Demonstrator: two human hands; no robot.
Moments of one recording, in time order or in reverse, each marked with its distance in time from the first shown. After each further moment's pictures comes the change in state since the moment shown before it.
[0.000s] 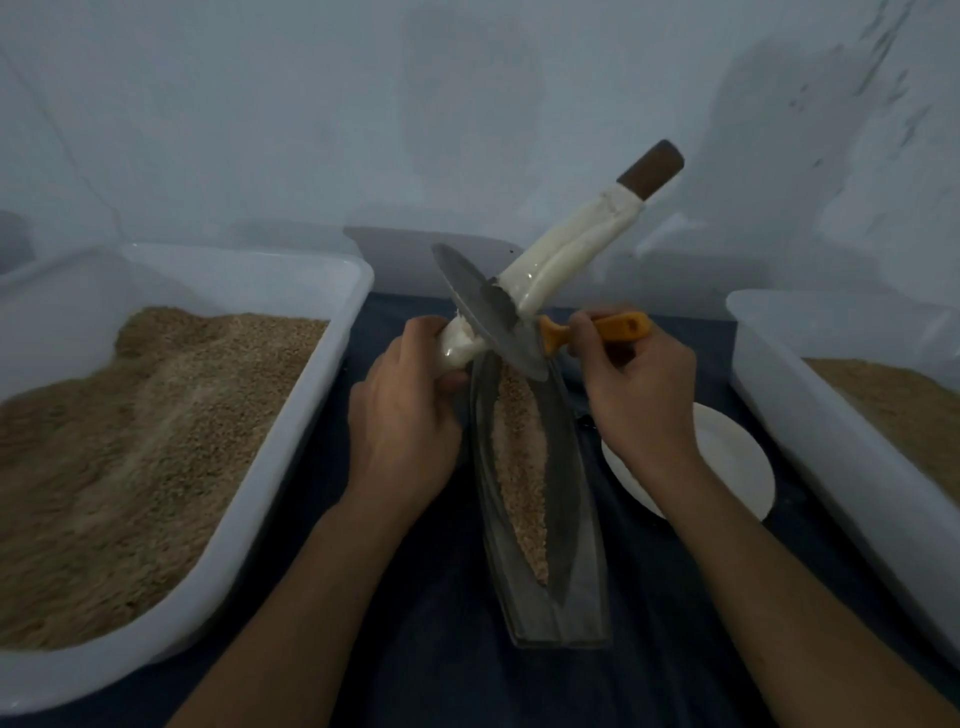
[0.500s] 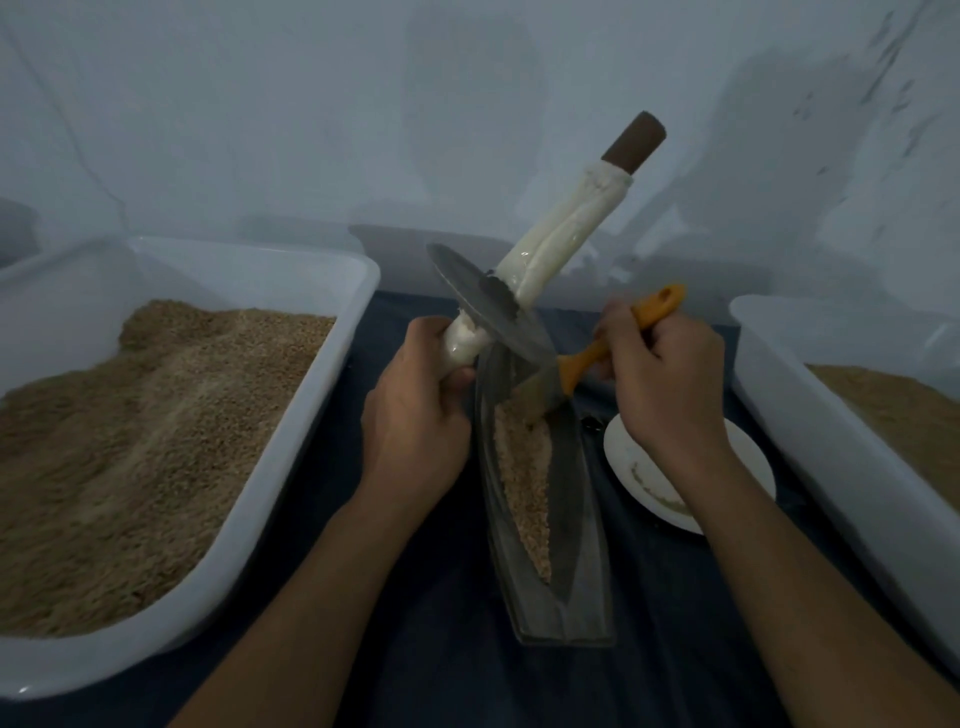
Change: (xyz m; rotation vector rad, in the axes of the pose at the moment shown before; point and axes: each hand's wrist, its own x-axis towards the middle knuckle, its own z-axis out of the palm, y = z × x) left_hand -0.001 0.001 0.003 -0.143 -0.019 -0.139; right_hand 0.012 -0.007 -0.013 -0.047 -0.032 0.115
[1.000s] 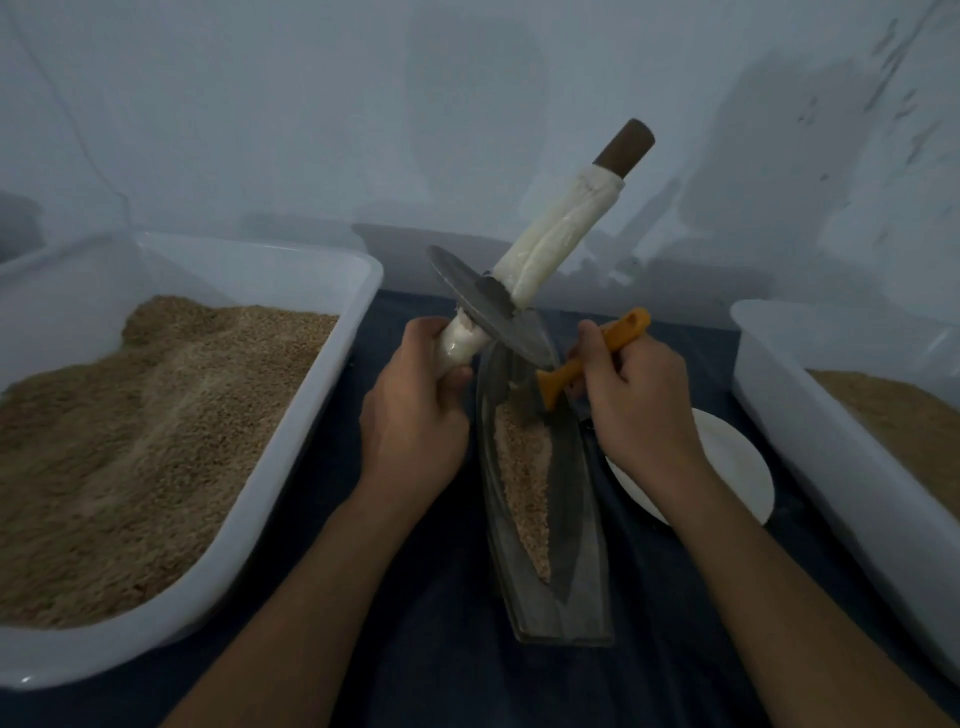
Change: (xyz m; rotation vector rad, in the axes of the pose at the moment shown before) left_hand 0.001 -0.003 0.002 -0.010 0.009 -0.052; right_hand -0.015 -0.002 0.011 -0.068 -0.125 -0.033
